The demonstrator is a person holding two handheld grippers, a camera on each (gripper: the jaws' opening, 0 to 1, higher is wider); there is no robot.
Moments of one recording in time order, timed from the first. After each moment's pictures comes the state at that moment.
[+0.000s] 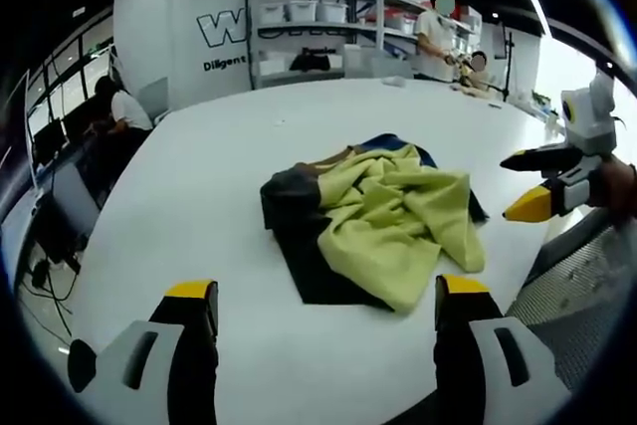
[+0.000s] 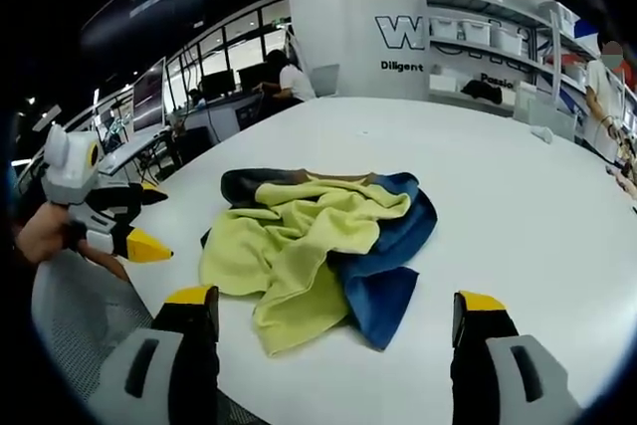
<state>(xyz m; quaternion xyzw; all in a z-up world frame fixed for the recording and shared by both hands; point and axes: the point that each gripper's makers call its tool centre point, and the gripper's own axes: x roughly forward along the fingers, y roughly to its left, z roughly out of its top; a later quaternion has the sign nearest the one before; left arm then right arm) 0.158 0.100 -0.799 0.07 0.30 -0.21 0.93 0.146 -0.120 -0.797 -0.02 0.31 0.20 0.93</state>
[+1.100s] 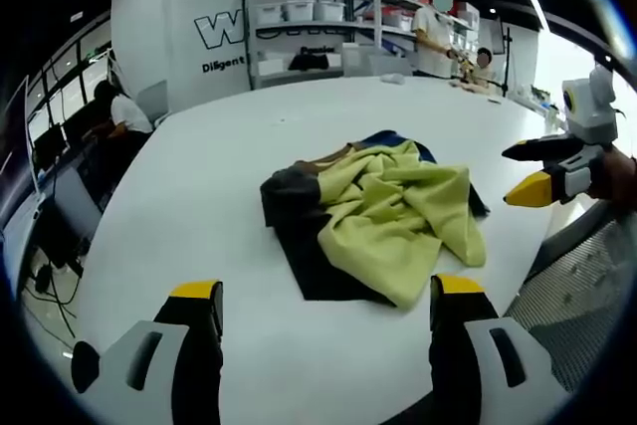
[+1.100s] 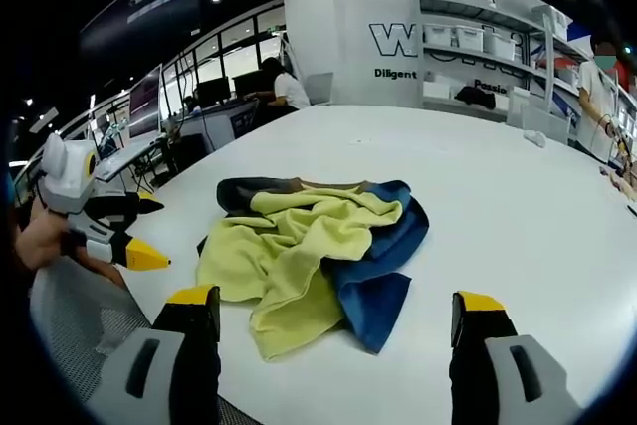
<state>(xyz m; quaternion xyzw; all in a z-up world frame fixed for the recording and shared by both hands) 0.155 0.101 -0.800 0.09 0.30 -0.21 0.93 0.147 -0.125 -0.791 -0.01 0.29 0.19 0.94</state>
